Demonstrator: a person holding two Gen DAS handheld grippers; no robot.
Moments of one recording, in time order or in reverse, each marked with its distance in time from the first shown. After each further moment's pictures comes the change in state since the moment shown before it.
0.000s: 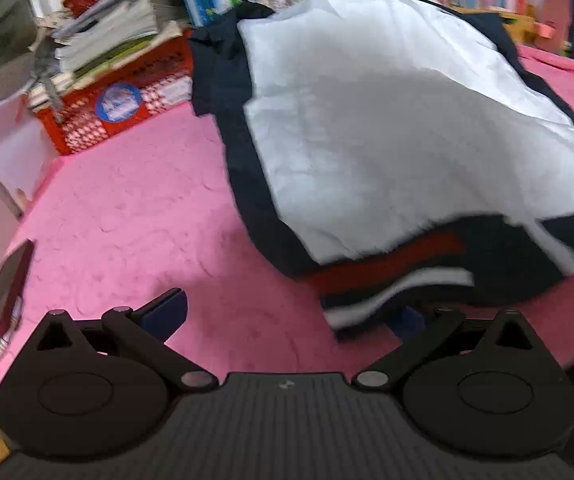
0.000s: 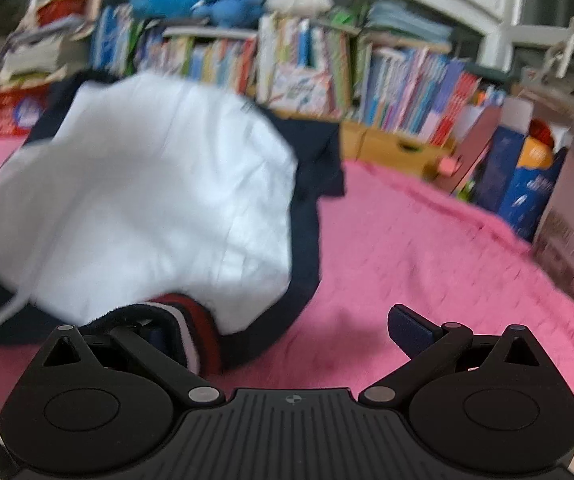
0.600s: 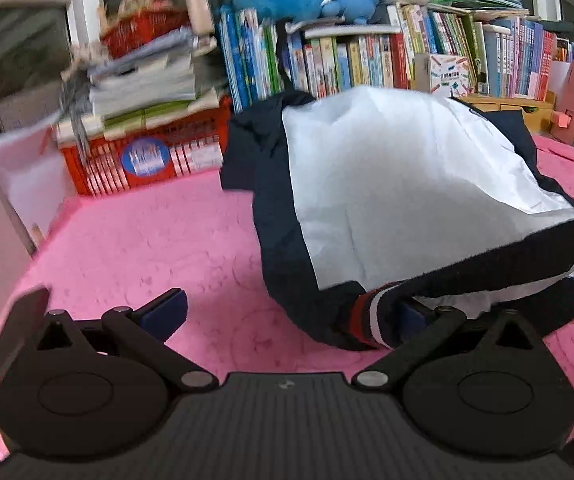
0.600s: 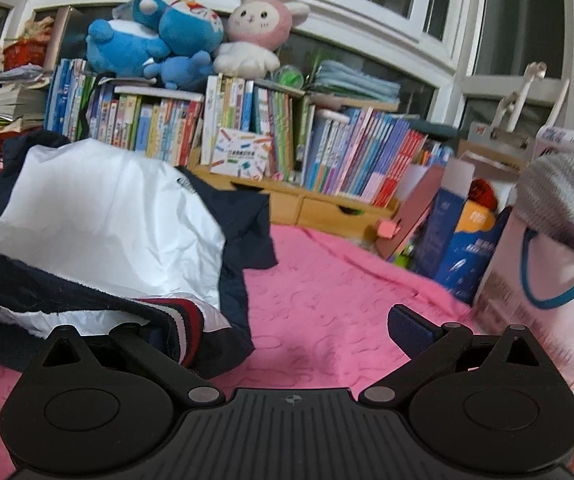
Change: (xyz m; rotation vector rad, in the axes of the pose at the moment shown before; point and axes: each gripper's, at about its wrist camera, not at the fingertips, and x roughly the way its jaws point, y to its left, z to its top) left arm -0.026 0.028 0.042 -0.108 -0.185 0.007; right arm -0.024 -0.044 0.030 -0.013 -0.152 -0.126
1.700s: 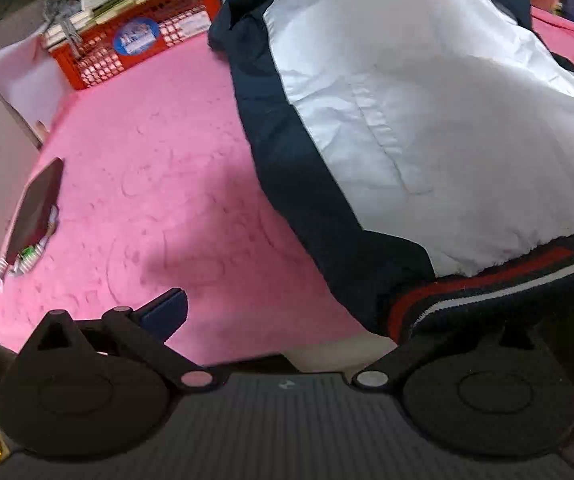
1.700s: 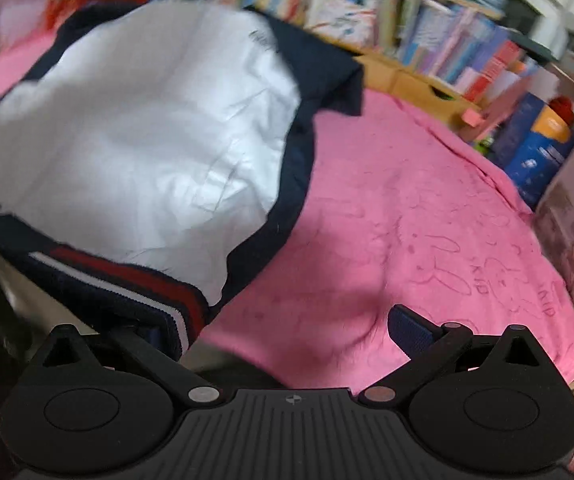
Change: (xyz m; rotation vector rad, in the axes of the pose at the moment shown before) left arm -0.042 0.022 -0.086 0.129 0.372 -0.069; right arm -0.051 -0.021 -0.090 -0.263 0.369 0.279
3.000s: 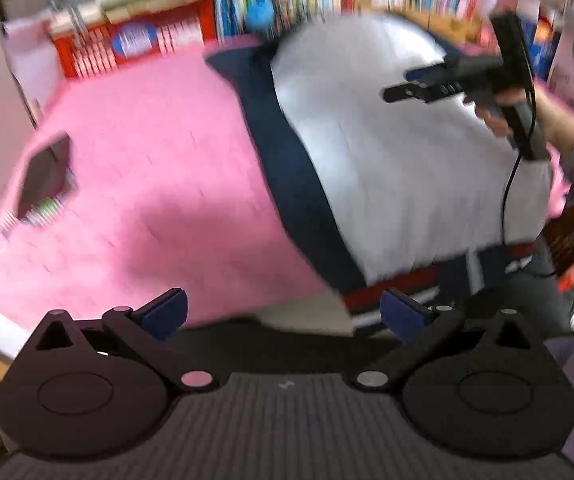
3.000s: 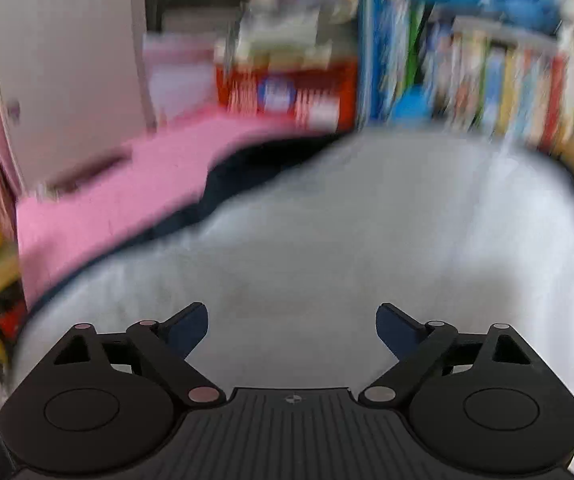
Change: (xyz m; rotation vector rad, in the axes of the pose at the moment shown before) left arm -0.082 0.067 -0.050 -0.083 -0.117 -0.197; right arm 0.110 0.121 0.199 -0.081 -0.299 0.563
